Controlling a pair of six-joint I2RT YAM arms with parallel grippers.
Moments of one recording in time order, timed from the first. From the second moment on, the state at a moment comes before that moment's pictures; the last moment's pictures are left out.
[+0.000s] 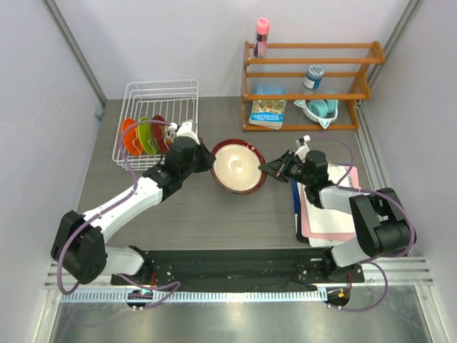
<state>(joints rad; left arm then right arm) -0.61 1.32 0.92 -0.06 -0.13 -0.66 0.25 1.49 0.51 0.67 -0.56 0.95</state>
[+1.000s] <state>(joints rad) -0.58 1.21 0.95 -0.08 -0.65 -0.33 0.22 1.39 0.59 0.13 -0.14 0.63</state>
